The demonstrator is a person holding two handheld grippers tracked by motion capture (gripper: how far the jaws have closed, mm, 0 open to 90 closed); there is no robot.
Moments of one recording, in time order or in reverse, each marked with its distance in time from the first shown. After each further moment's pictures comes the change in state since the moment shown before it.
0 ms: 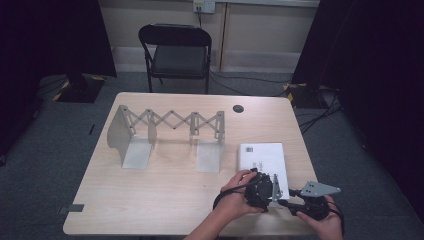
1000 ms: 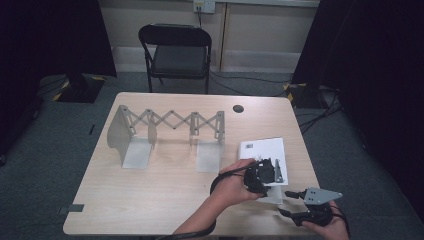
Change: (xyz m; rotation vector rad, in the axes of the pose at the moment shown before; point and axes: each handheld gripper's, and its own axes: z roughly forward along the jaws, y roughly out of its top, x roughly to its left) left arm 0.041 0.027 -0.039 0.074 -0.122 -0.024; right arm -0.005 -0.018 -0.004 0.002 0.095 -0.133
